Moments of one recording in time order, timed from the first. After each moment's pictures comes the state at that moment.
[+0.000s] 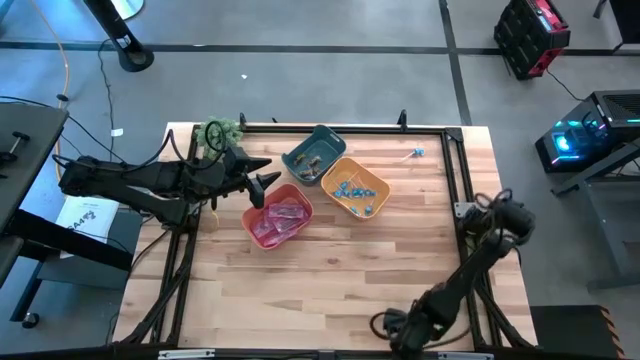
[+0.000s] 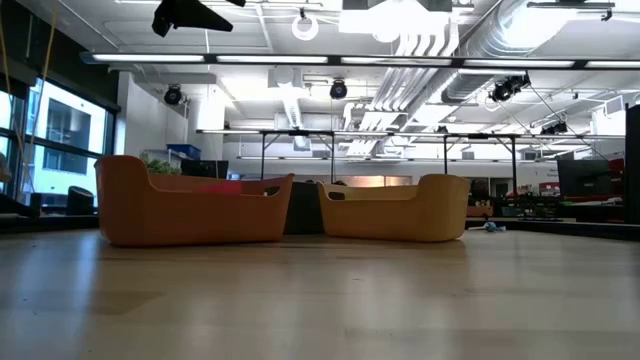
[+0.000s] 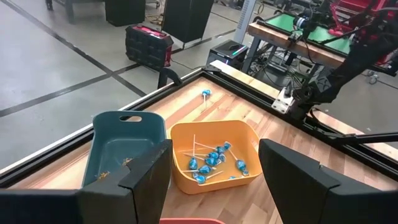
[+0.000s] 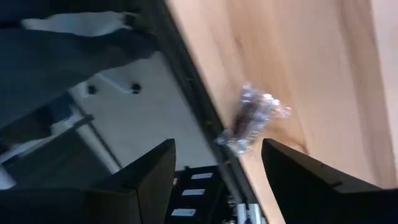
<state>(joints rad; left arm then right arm) -0.11 0.96 0.94 -0.35 -0.60 -0.44 0.87 1.88 1.27 -0.61 -0.27 1.34</state>
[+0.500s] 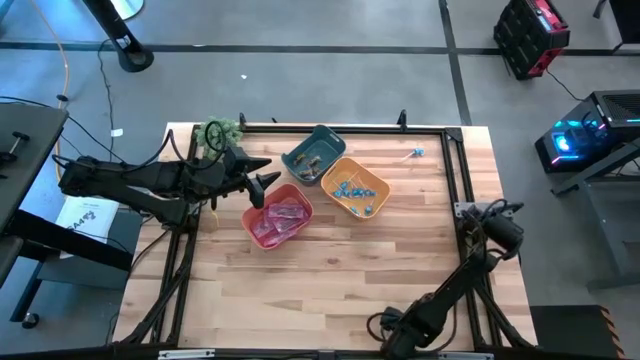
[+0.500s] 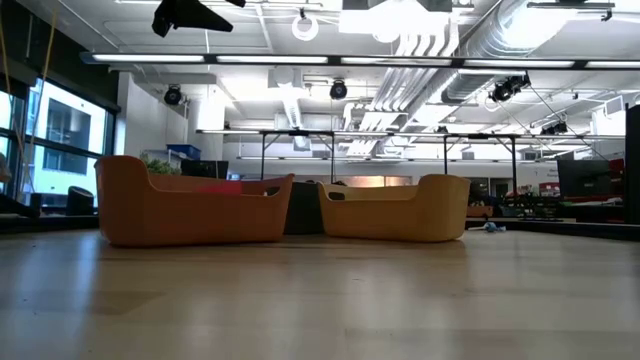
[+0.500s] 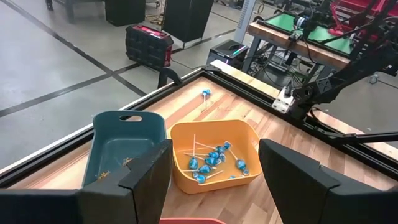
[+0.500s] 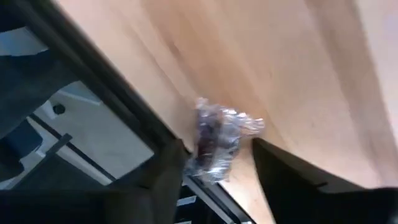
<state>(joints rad) -0.11 0.96 0.94 -0.35 -0.60 -0.44 0.87 2.06 1.33 -0.72 -0.31 1.47</state>
